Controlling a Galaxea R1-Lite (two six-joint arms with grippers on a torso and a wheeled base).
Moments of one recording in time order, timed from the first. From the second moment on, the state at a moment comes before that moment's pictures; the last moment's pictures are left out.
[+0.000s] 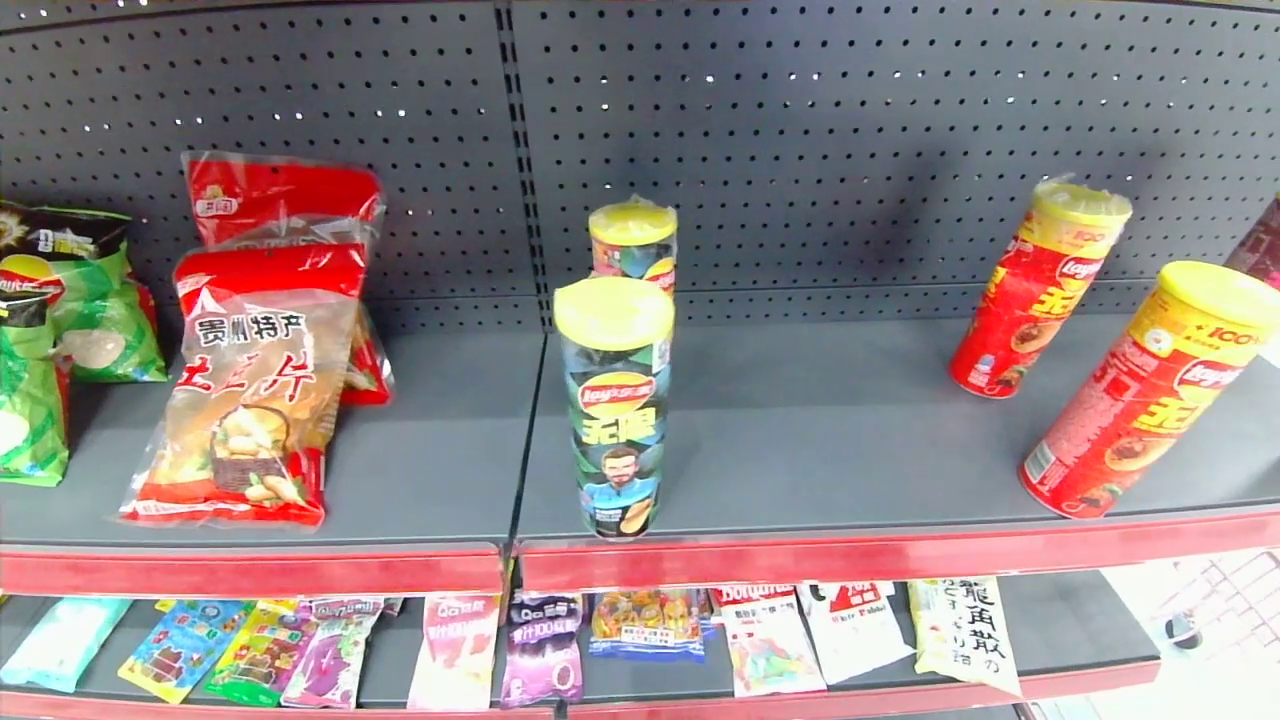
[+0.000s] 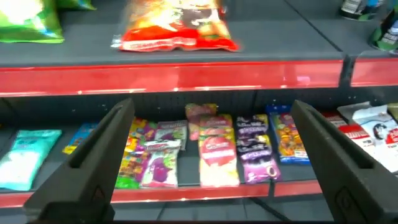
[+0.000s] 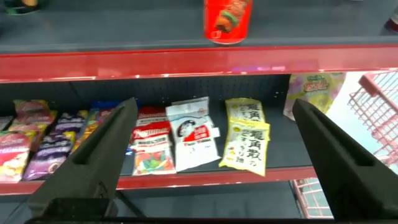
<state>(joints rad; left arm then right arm) 0.00 0.00 0.00 0.00 -0.03 0.00 0.00 0.00 0.00 0.00 -0.02 0.00</state>
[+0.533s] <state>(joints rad) 0.00 0.00 0.00 0.00 -0.02 0.00 0.00 0.00 0.00 0.00 -0.02 0.00</state>
